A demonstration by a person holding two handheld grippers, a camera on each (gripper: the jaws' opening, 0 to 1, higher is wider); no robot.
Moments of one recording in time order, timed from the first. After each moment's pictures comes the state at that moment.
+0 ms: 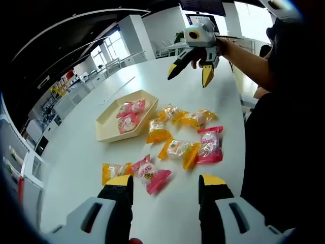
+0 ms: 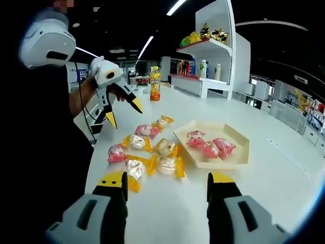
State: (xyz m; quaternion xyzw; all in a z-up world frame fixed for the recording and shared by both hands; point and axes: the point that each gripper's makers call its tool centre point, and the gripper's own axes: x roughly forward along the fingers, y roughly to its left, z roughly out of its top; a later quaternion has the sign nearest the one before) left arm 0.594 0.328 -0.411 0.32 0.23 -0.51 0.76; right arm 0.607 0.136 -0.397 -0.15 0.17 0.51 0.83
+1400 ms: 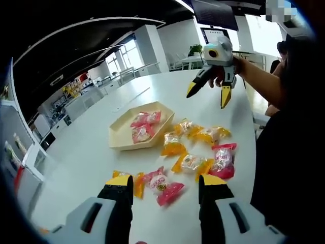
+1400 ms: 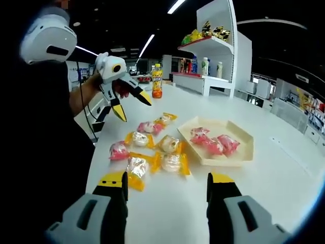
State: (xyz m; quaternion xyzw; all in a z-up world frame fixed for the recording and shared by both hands) left arm 0.616 0.323 -0.394 0.26 0.19 -0.48 0.82; right arm 0.604 0.141 -0.404 -0.15 0.18 0.51 0.83
